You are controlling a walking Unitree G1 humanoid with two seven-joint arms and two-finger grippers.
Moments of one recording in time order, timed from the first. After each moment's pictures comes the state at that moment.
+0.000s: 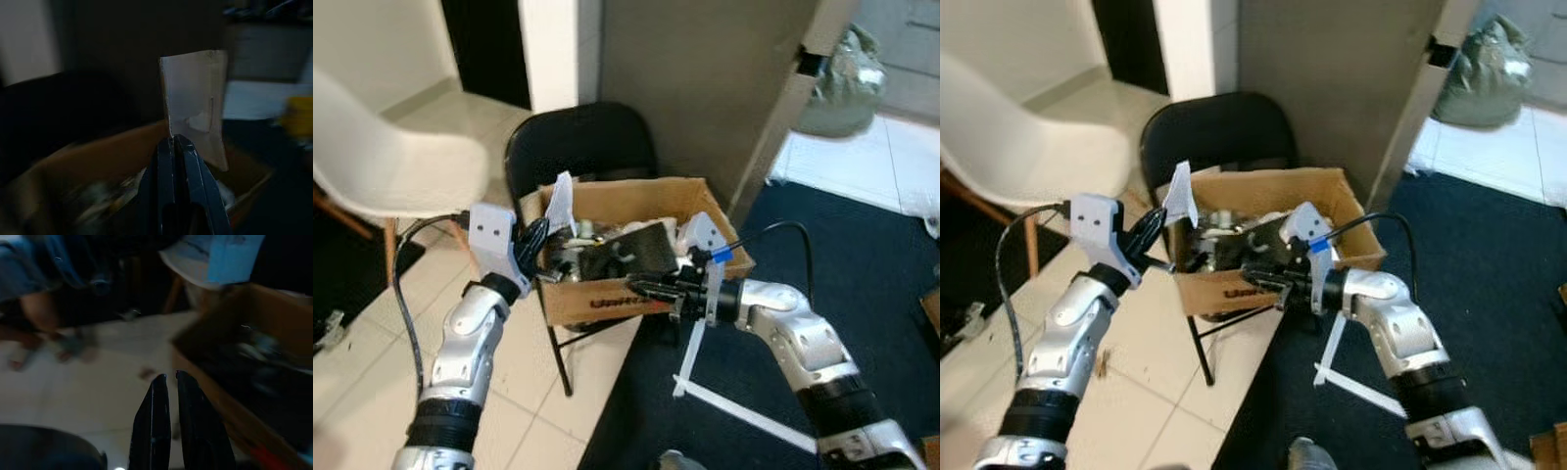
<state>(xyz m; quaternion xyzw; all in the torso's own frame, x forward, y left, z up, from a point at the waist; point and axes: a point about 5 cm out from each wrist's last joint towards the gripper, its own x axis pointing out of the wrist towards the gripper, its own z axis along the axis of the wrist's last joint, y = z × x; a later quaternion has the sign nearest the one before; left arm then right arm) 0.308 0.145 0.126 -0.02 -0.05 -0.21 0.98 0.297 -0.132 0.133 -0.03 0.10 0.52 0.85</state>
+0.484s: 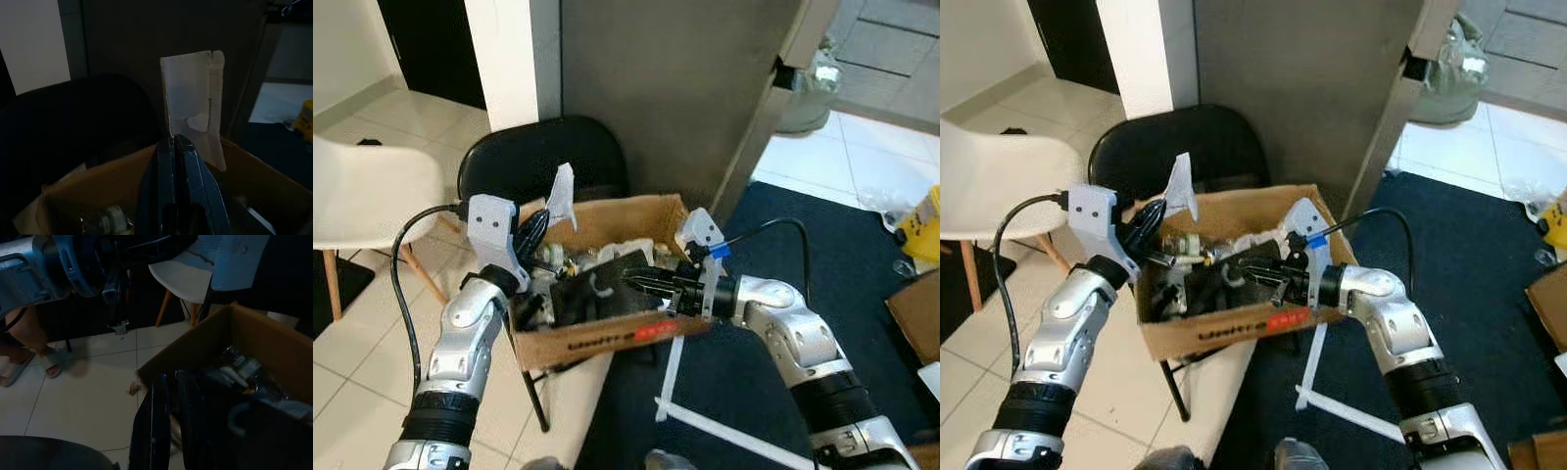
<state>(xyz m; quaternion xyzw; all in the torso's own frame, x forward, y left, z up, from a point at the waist) 0.307 0.154 0.125 -0.02 -0.04 -0.20 0.98 0.297 -0.122 0.134 -0.02 0.09 0.53 0.84</state>
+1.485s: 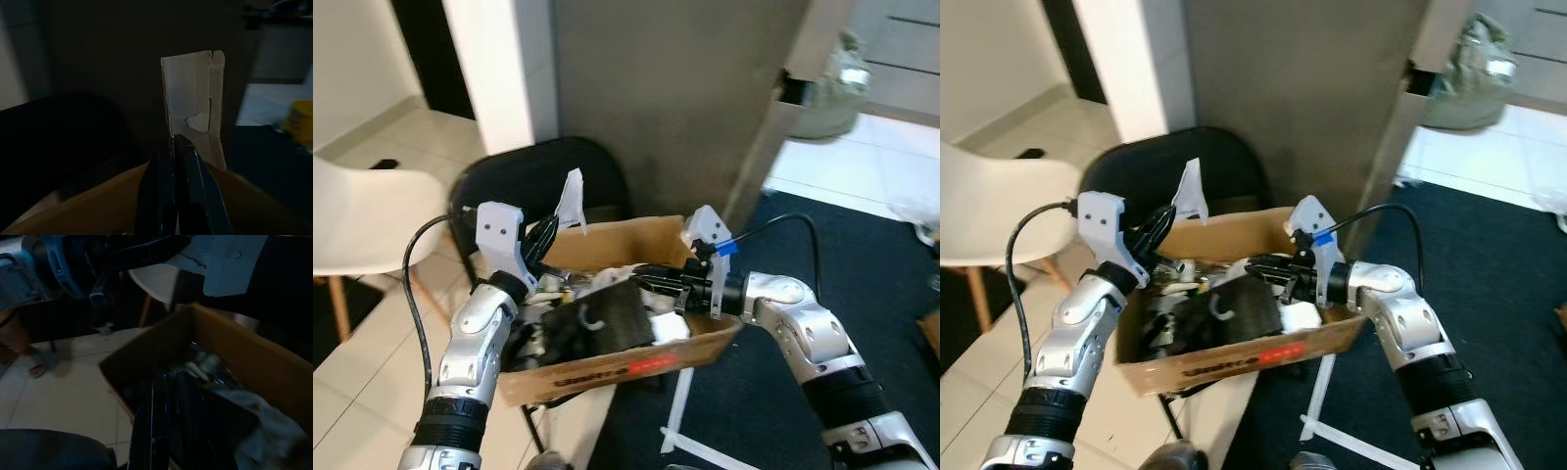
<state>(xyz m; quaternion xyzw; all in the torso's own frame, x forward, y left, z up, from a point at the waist) 0.303 0.150 0.121 -0.02 -0.04 -0.21 0.98 0.297 -0.128 0.134 -0.03 0.09 0.53 0.84</state>
